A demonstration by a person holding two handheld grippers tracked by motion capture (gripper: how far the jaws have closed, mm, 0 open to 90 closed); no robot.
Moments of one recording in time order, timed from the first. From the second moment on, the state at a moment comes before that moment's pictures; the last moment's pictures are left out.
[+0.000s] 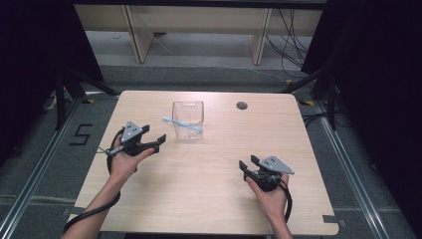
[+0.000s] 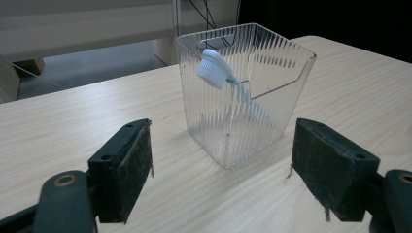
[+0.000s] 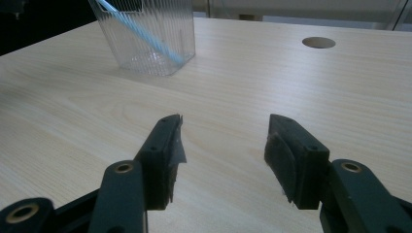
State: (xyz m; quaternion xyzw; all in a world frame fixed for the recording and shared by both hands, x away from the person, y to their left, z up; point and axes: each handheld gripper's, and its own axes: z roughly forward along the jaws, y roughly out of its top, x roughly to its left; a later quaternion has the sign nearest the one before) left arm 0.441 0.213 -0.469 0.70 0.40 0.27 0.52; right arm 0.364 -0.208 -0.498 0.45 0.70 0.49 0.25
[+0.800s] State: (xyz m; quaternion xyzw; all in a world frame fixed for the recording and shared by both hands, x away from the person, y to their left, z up) left arm 0.371 0.269 -0.510 0.68 0.43 0.27 0.53; right arm 0.366 -0.206 -0.501 0.45 0.71 0.48 0.25
